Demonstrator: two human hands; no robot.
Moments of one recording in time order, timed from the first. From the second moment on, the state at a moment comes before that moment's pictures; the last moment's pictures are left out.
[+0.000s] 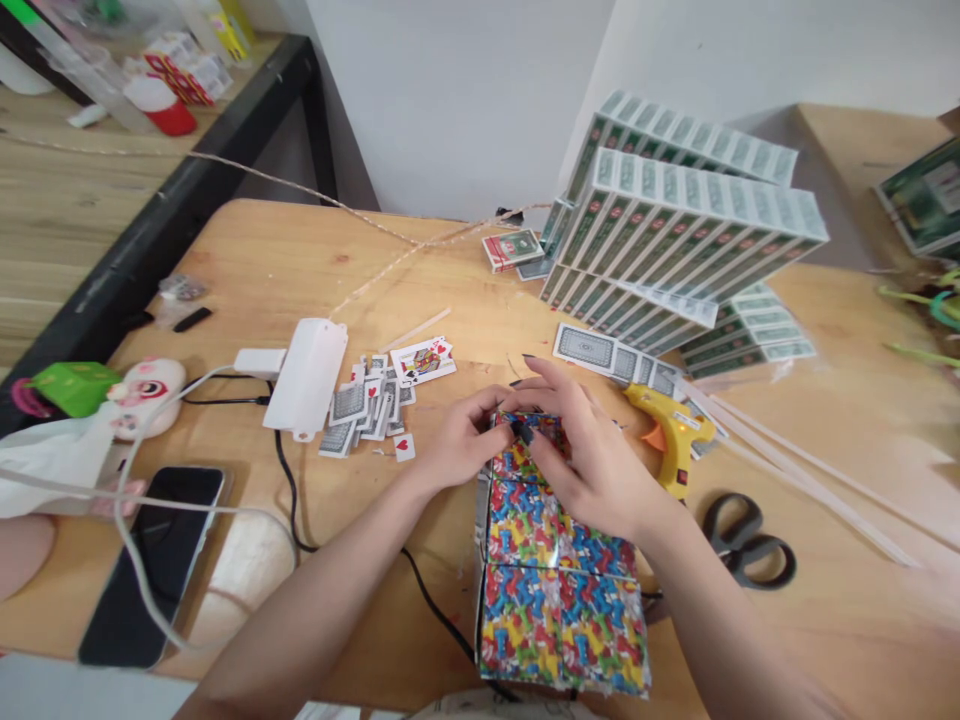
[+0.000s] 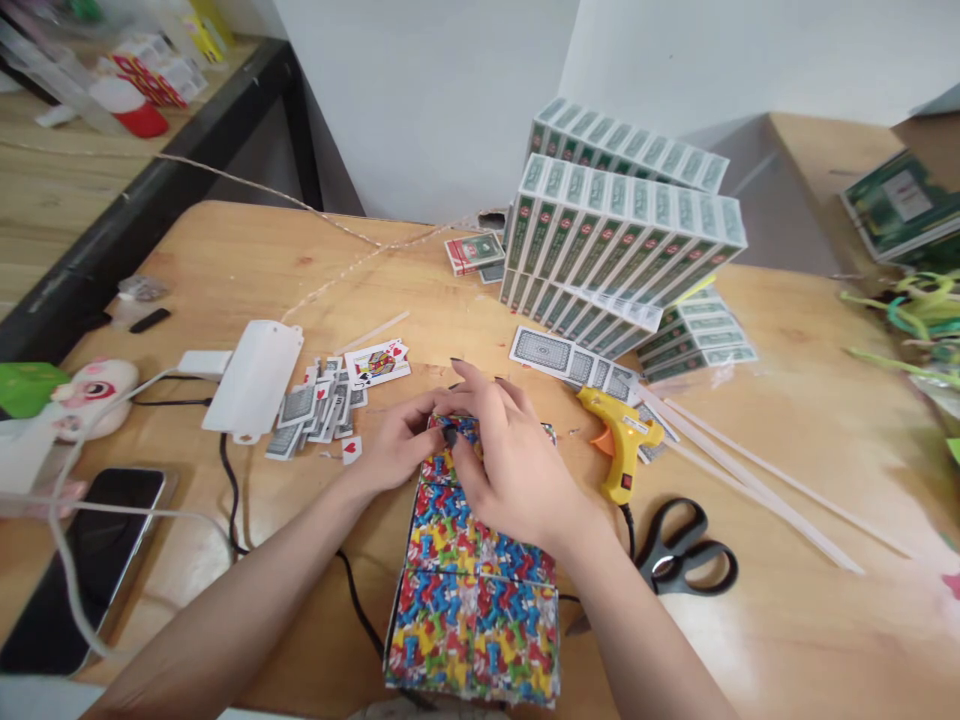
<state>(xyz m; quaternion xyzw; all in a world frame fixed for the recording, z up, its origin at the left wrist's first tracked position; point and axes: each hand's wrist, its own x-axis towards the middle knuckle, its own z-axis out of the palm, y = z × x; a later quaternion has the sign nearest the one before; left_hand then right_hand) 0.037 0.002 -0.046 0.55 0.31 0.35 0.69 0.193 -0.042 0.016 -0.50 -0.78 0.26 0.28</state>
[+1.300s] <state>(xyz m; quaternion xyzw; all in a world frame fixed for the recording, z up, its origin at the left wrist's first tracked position) 0.037 0.002 -0.048 0.57 0.32 0.36 0.67 0.191 -0.040 0.017 -0.50 -0.80 0.23 0.25</state>
